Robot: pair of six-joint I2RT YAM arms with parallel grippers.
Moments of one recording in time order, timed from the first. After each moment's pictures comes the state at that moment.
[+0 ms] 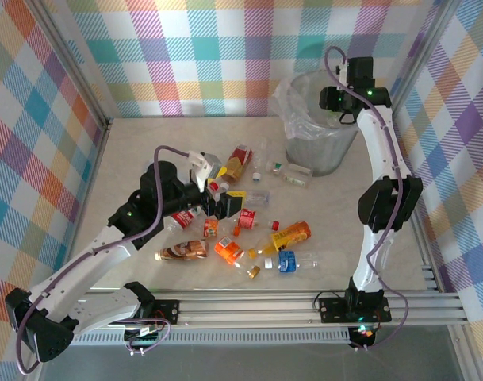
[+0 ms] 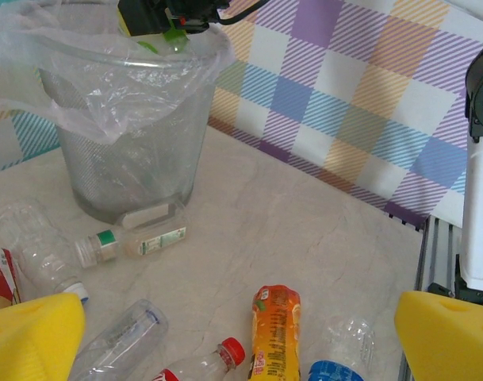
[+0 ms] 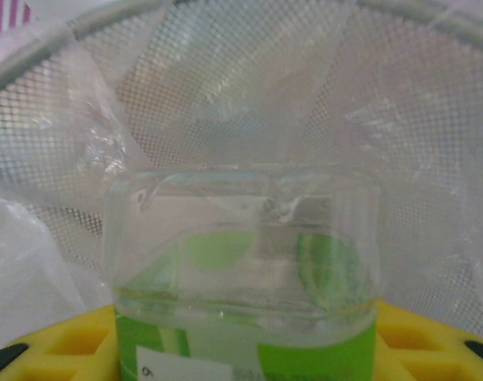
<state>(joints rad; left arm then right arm) -0.67 1.01 0.97 -0.19 0.38 -0.09 0.07 2.07 2.24 -0.88 -0.05 0.10</state>
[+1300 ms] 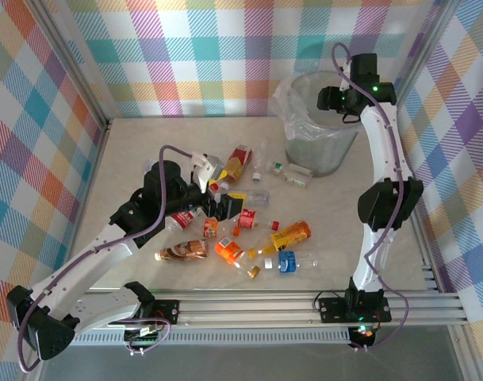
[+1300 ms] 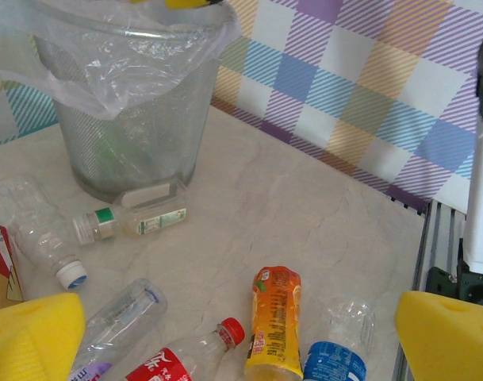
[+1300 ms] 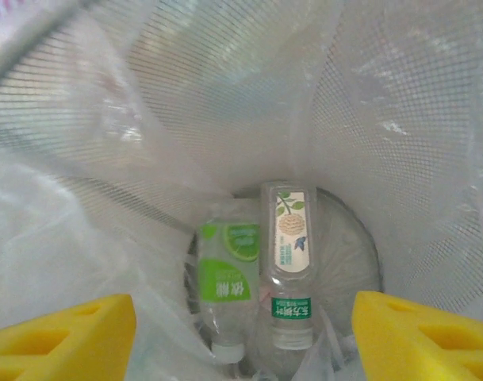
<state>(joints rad) -0.67 1.03 0.98 -0.24 0.38 -0.08 0.07 2.04 2.32 -1.04 -0.09 0.15</state>
